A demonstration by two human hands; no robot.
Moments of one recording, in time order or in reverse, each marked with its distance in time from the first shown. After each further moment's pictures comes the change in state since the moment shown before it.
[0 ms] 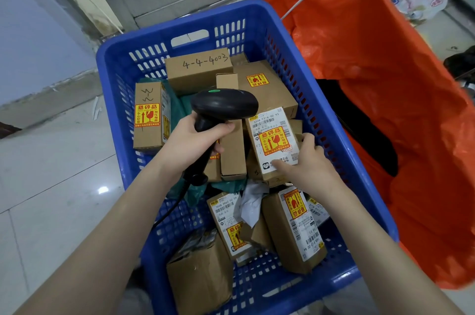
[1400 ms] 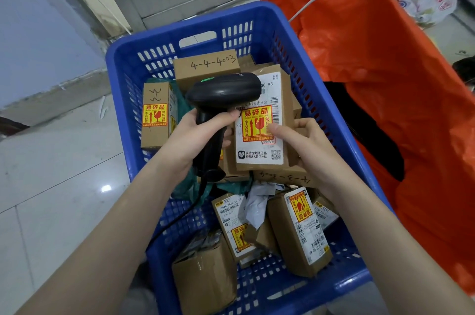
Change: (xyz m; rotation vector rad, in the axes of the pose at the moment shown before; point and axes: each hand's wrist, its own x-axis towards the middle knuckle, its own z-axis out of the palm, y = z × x) left_hand -0.002 0.006 -0.004 -0.310 -0.011 0.028; right_hand 0.000 -0.026 -0.014 0.817 -0.170 -0.103
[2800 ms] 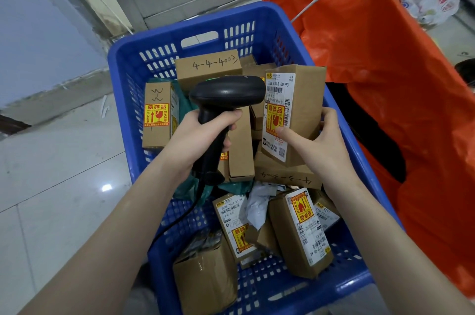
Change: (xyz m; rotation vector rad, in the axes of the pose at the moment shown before) left_hand -0.001 0.002 0.001 0.146 0.001 -0.001; right_hand -0.001 0.002 -0.005 -0.159 0.271 -0.284
